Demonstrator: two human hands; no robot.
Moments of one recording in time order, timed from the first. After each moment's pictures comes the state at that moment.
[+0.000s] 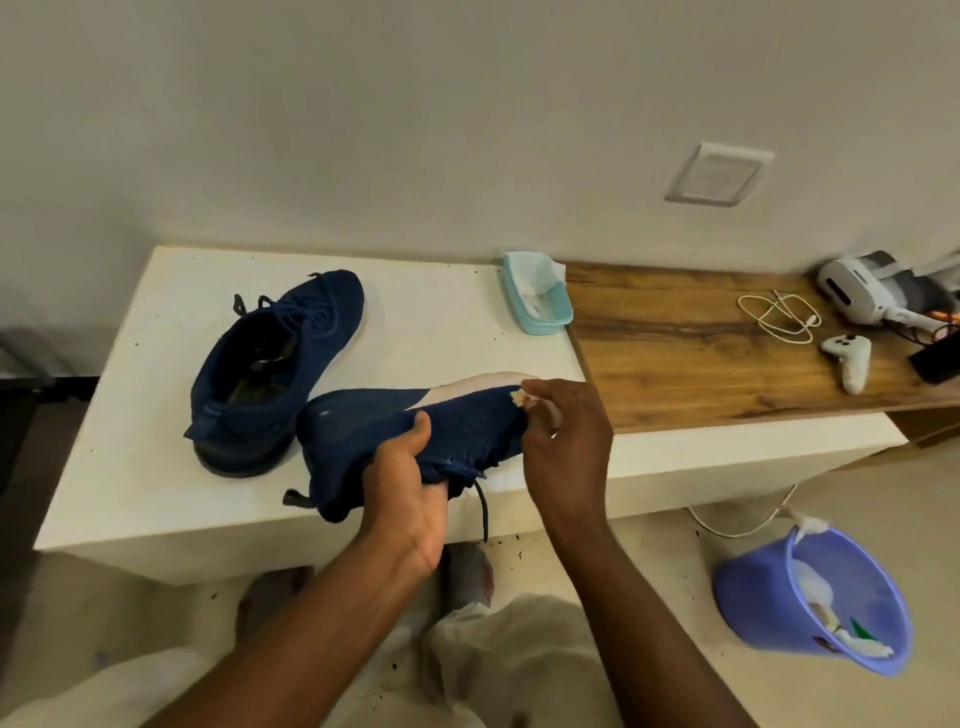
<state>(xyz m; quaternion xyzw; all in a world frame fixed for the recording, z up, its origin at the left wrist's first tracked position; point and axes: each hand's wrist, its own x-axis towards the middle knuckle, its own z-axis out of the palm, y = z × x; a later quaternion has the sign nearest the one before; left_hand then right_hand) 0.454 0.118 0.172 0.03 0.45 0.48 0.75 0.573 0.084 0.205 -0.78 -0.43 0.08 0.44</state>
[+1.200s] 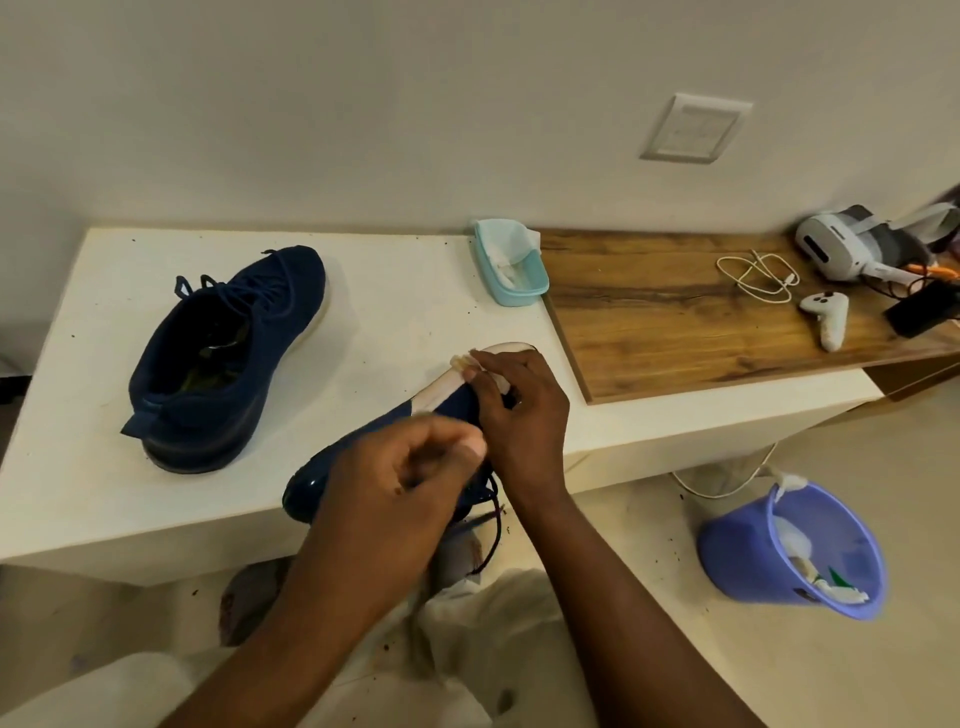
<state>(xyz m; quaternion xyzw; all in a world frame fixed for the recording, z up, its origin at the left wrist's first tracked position) 0.414 0.073 0.247 0.59 0.46 0.28 0.60 0.578 0.101 0.174 -0.72 -0.45 0.10 0.51</state>
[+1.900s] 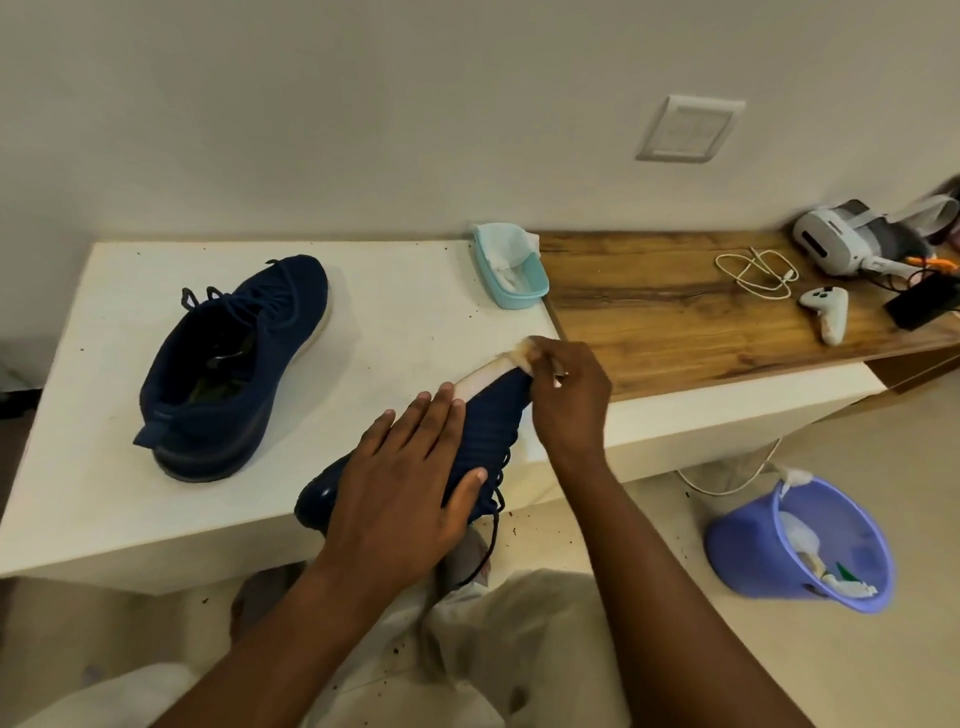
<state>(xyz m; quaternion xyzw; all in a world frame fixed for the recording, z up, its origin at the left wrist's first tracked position) 0.426 0.105 0.161 0.91 0.40 0.09 0.11 0.623 0.107 0.177 -0.78 -0.41 0.06 0.47</state>
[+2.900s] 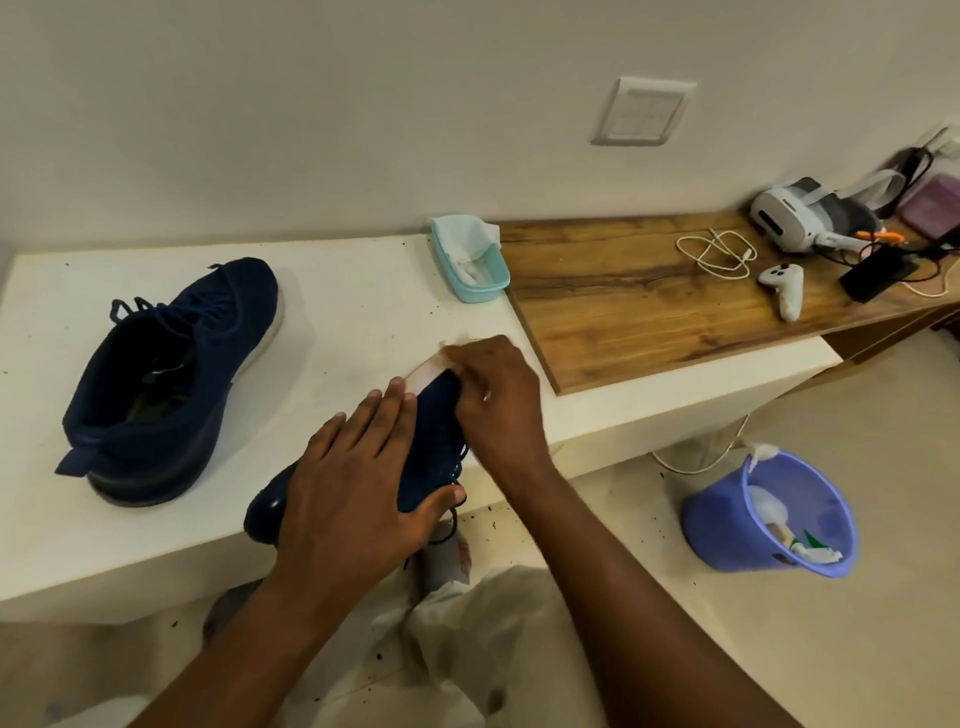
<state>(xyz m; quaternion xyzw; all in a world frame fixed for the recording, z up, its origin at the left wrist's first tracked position) 0.430 0.111 0.150 0.90 0.42 0.13 0.08 0.601 0.102 0.184 -0.75 -0.52 0.06 0.41</state>
